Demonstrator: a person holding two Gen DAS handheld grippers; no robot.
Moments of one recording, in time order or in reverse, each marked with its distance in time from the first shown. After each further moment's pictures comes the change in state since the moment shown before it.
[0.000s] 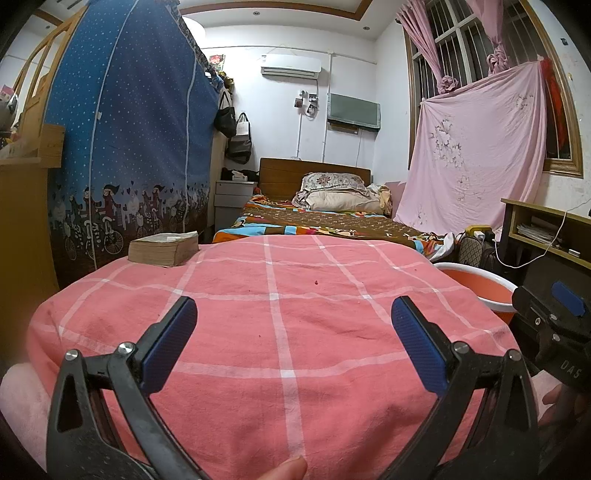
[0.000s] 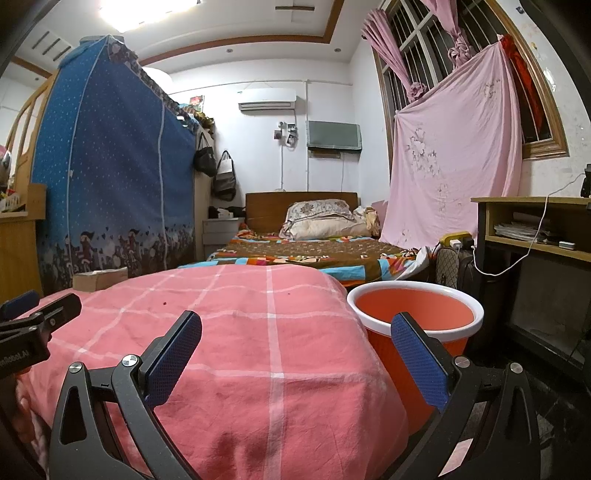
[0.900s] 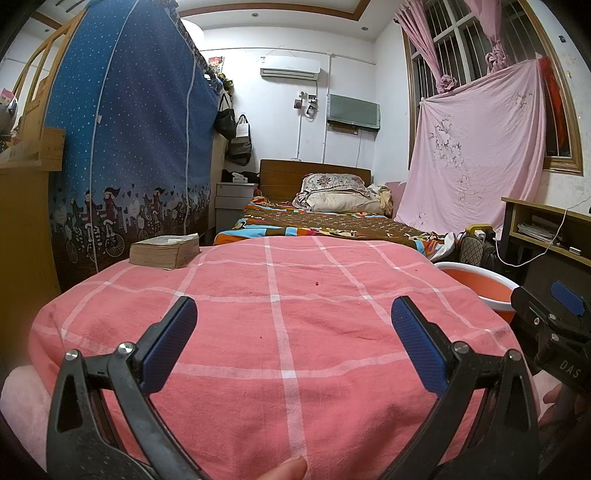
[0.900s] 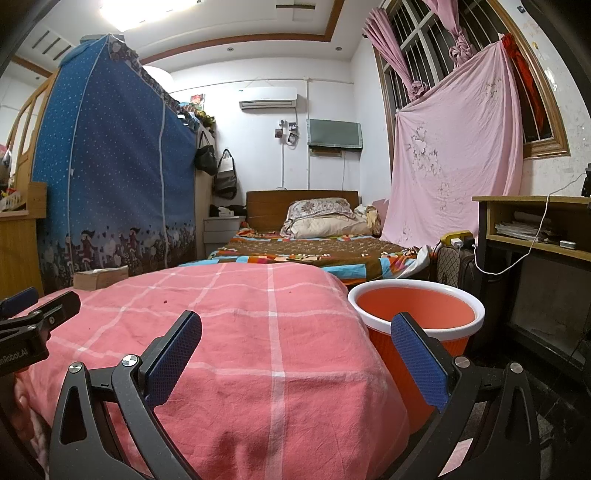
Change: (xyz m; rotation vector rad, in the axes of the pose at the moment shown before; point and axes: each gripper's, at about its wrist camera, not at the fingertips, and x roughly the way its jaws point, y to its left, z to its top) left arm -0.002 0.000 0.000 0.005 -0.003 0.003; right arm 0.000 0.001 0.000 0.001 0.002 0.000
